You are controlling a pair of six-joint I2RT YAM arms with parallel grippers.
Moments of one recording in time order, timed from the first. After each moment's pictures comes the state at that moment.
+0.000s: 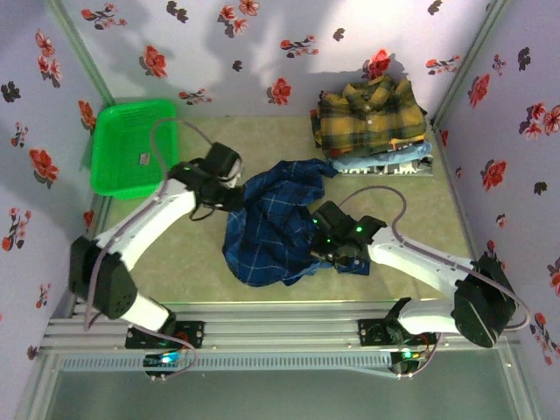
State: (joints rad) left arm -0.55 1.48 1.33 -0.95 -0.02 -0.28; right arm 0.81 1.26 0.82 -0.71 -0.08 1.11
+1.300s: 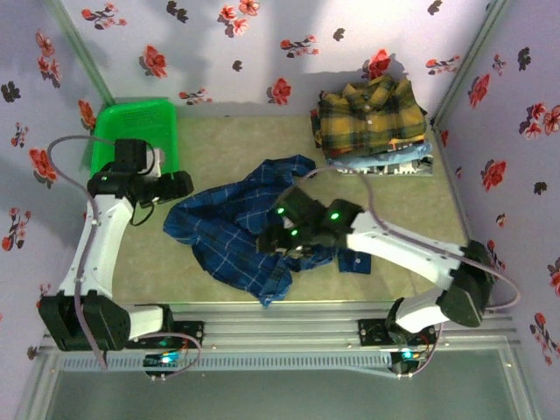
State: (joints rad) left arm -0.05 1.23 1.26 -1.00 0.19 -0.31; right arm 0.98 1.39 1.24 -0.86 -0.22 0.97
